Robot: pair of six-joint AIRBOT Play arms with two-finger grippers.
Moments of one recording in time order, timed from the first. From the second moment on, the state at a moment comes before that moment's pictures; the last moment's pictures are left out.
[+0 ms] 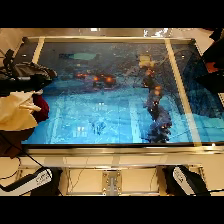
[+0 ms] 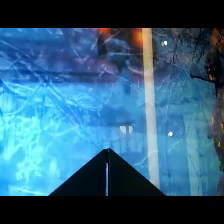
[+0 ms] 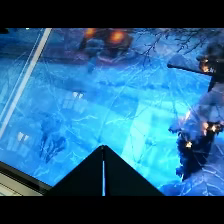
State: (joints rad) left arm 0.32 -1.21 1.20 0.79 -1.13 -1.16; right arm -0.43 -0.86 1.50 -0.78 1.60 1.19
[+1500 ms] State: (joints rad) left arm 0.59 -1.21 1.20 1.41 -0.70 -1.51; right arm -0.43 -0.86 1.50 -0.69 1.27 1.19
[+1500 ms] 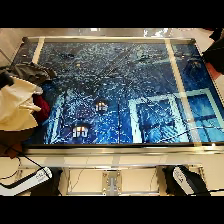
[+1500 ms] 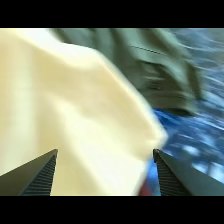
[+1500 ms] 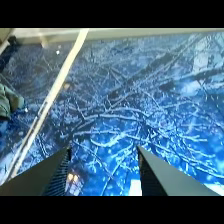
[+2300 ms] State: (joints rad) left arm 0.81 -1.42 1.21 1.45 -0.76 -1.61; right arm -0.43 -0.86 1.50 -0.50 1.14 1.20
